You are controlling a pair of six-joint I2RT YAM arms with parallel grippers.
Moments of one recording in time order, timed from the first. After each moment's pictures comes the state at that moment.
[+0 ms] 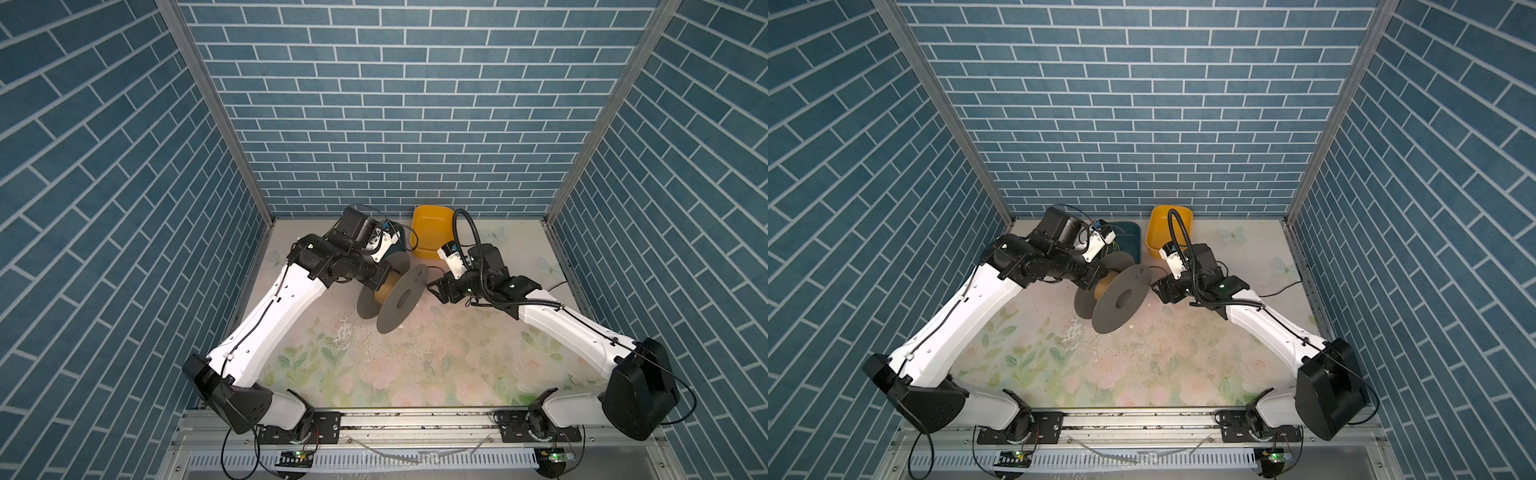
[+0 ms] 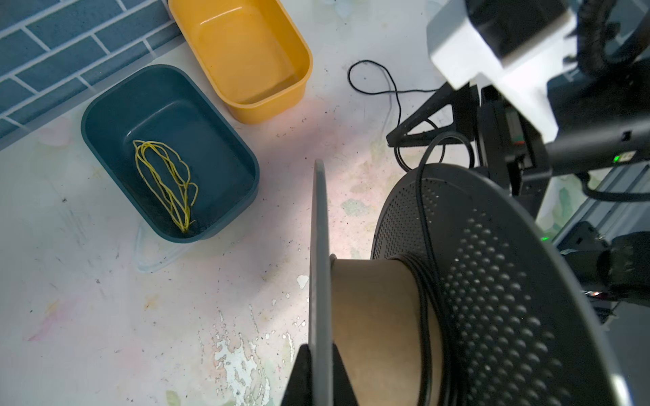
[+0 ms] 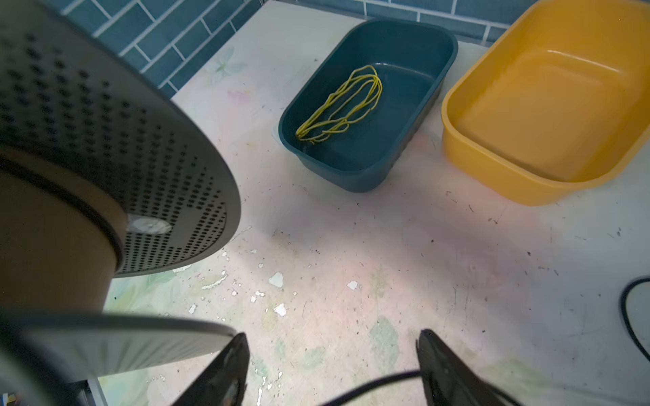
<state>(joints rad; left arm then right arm) -0.57 1.44 1.67 -1.15 0.20 0.00 0.62 1.34 1.00 -0.31 -0.29 0.08</state>
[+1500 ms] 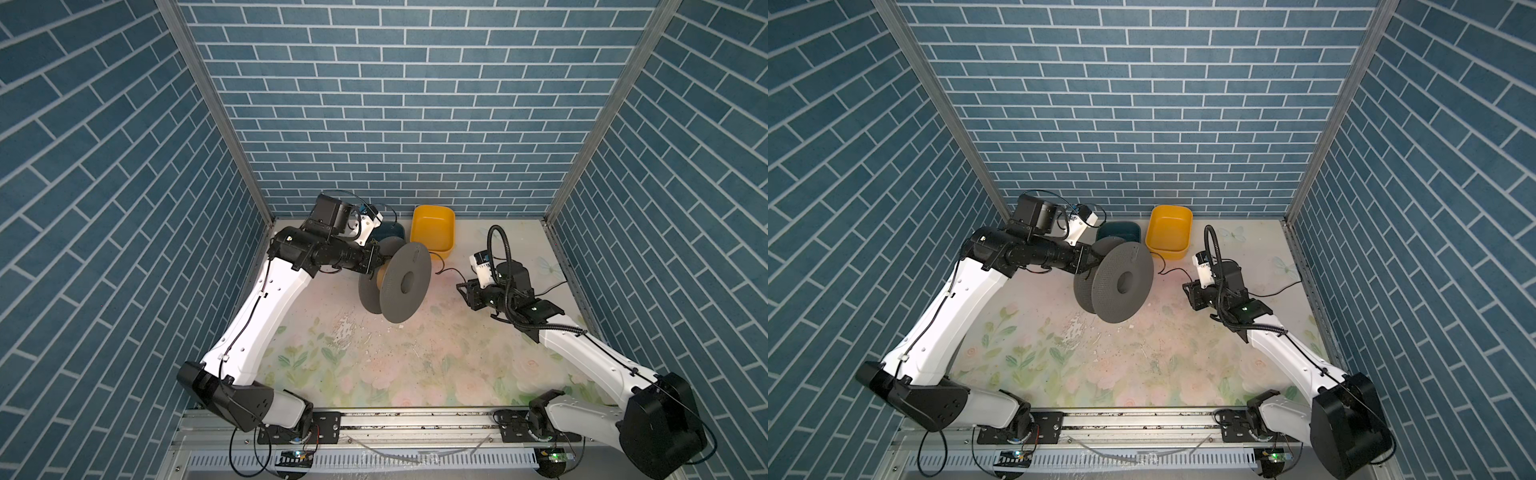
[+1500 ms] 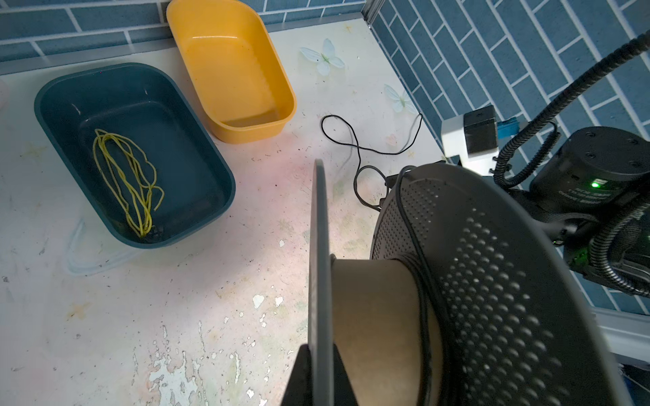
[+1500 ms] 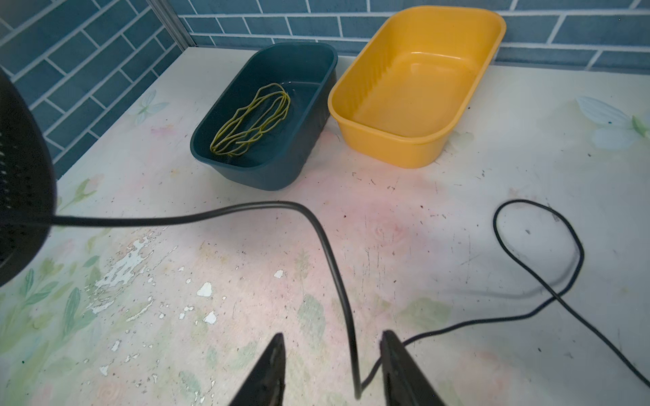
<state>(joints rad) -0.43 1.44 1.71 -1.12 0.43 -0.13 0.47 1.19 0.74 -0.13 -0.21 0.14</state>
